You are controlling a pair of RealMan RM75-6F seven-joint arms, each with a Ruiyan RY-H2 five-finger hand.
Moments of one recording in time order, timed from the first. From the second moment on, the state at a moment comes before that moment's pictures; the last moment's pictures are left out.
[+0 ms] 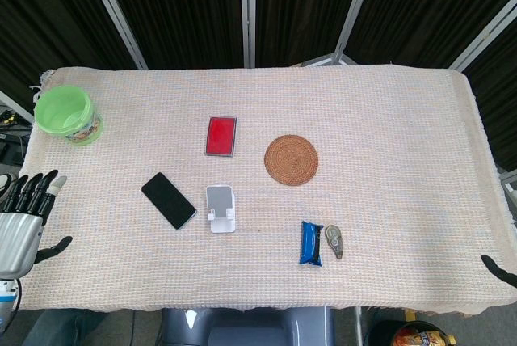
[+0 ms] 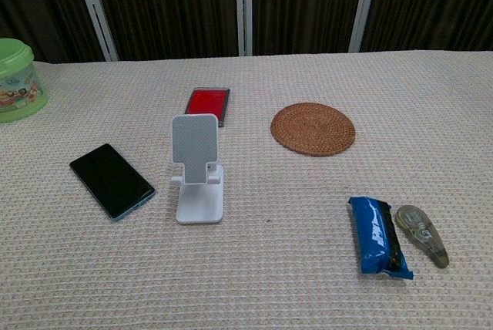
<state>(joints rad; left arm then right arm) -0.10 -1.02 -0.03 -1.87 1.60 1.52 0.29 -0.08 -0.85 0.09 -1.85 -1.55 1.69 -0.01</state>
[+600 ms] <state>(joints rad) -0.22 -1.08 -0.04 -1.76 1.58 1.31 0.24 -0.07 -0.85 0.07 -1.87 -1.56 1.67 -0.04</state>
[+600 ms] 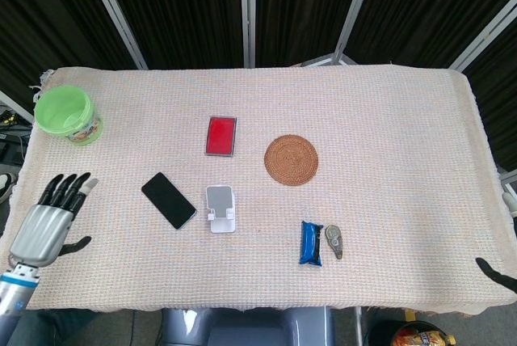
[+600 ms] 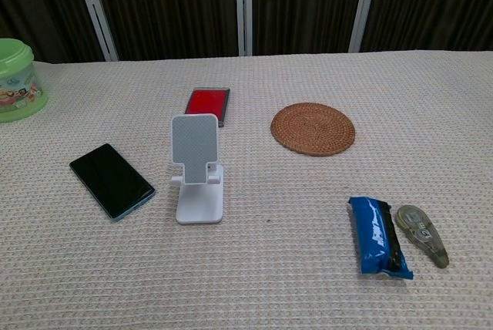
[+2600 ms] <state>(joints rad) -0.74 -1.55 0.09 -1.00 1.74 0.92 0.02 0.01 -0.88 0.11 -1.84 -1.39 1.52 -0.07</state>
